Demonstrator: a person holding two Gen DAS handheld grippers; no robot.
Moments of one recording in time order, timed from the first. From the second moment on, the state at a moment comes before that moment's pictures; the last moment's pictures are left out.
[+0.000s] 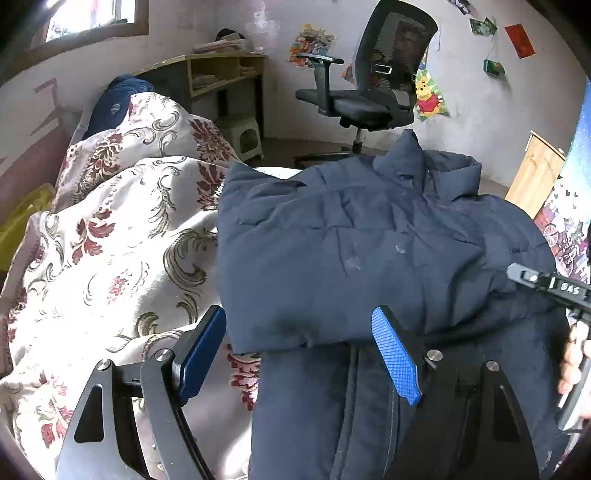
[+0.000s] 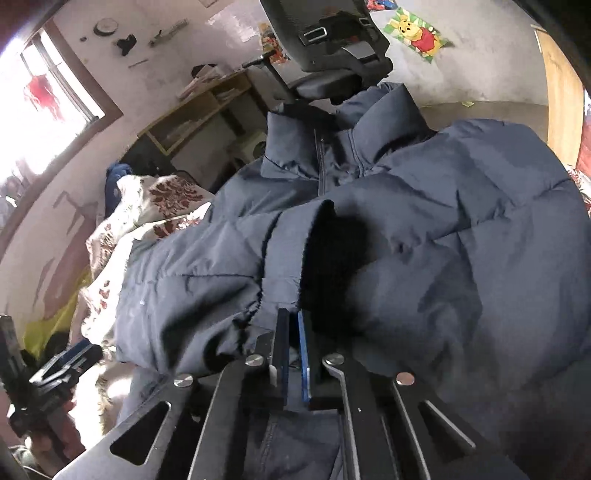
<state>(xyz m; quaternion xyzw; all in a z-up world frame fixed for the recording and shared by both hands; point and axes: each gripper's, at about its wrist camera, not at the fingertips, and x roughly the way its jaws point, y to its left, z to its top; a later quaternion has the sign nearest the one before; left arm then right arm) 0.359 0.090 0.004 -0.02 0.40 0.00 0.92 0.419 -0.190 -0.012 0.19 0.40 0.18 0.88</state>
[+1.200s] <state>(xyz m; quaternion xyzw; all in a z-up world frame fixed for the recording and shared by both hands) 0.429 0.066 -0.039 0.01 0.42 0.00 0.91 0.373 -0.294 -0.001 0.04 0.33 -0.02 0.94</state>
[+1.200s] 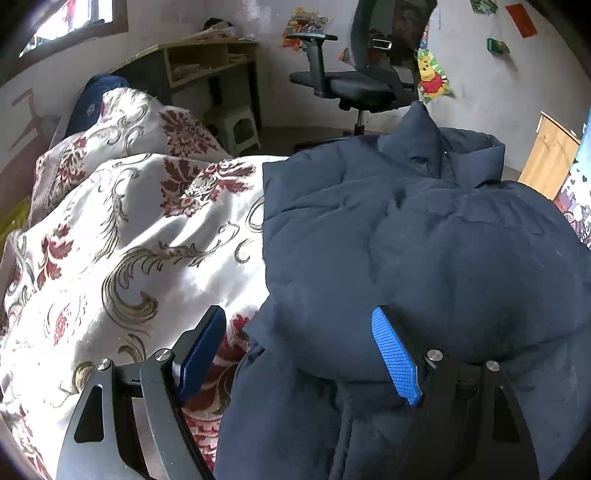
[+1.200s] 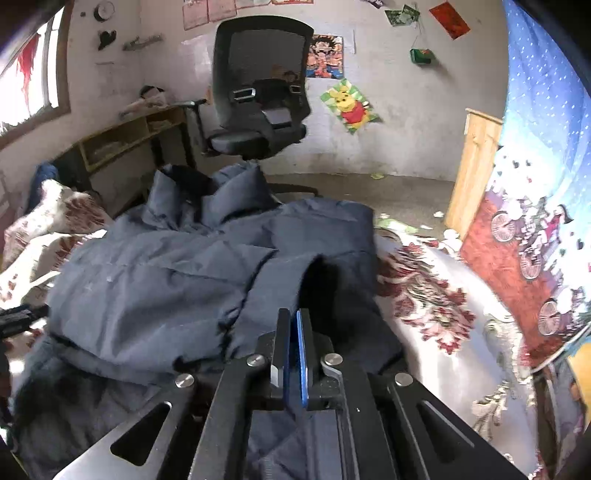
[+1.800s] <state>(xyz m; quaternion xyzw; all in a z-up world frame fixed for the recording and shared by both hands) 0.456 0.030 -0.056 0.08 0.41 -0.01 0.91 0.406 -0.238 -0.022 -0.07 0.32 -0.03 0.94</state>
